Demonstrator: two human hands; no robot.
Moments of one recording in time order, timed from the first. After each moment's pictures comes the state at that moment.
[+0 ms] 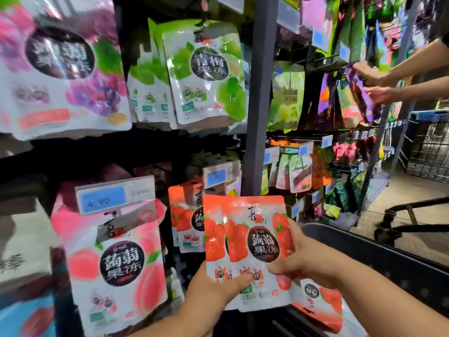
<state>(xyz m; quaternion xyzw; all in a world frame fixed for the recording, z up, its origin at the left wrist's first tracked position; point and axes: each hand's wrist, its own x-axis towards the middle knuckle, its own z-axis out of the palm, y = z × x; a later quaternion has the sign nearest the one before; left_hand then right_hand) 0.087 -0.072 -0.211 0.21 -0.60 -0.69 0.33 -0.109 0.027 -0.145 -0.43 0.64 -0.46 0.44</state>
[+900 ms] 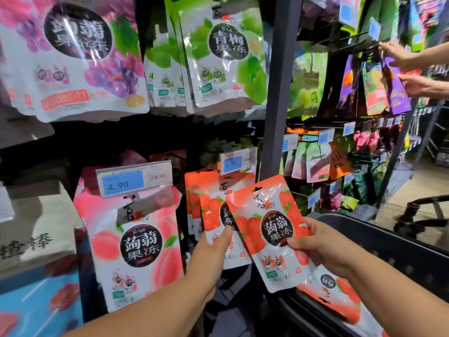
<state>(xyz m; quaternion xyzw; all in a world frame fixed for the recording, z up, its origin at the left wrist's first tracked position) 0.092 -0.105 -0.204 0.35 -0.57 -0.62 0.40 -0.114 0.010 -0.160 -0.42 0.56 -0.55 0.46</state>
